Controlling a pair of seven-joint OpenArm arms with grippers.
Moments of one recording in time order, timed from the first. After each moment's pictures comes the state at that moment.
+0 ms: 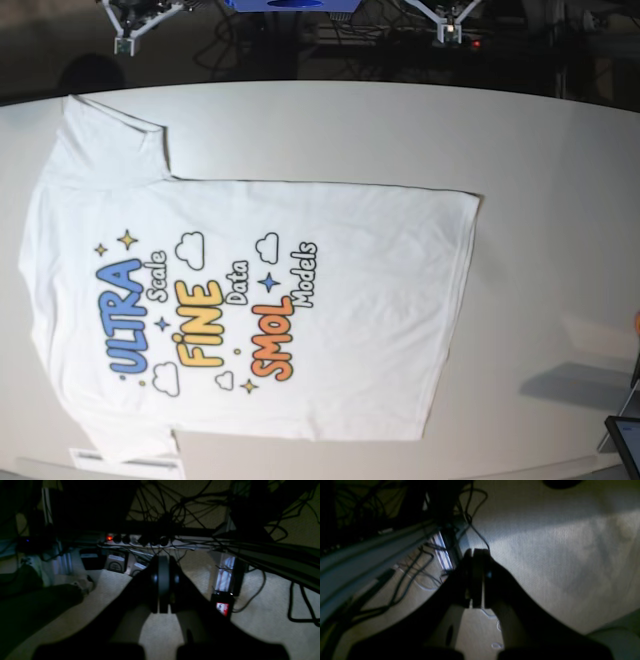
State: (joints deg) left arm 35.0 -7.2 -7.3 55.2 -3.7 -3.7 -3.1; right arm -31.2 1.2 18.6 56.8 2.6 11.9 -11.6
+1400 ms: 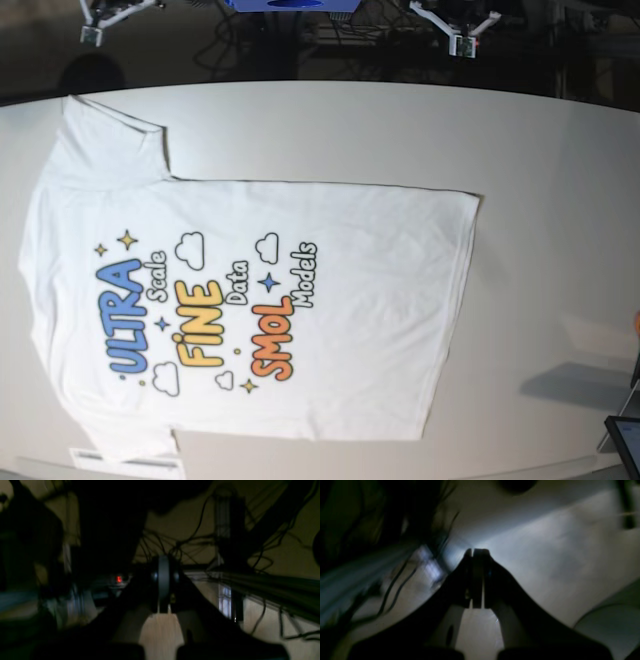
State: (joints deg) left arm 40.6 -9.9 -6.8 70.1 -3.2 -3.6 -2.6; right arm -34.8 -1.1 28.9 65.1 2.3 12.9 -18.5
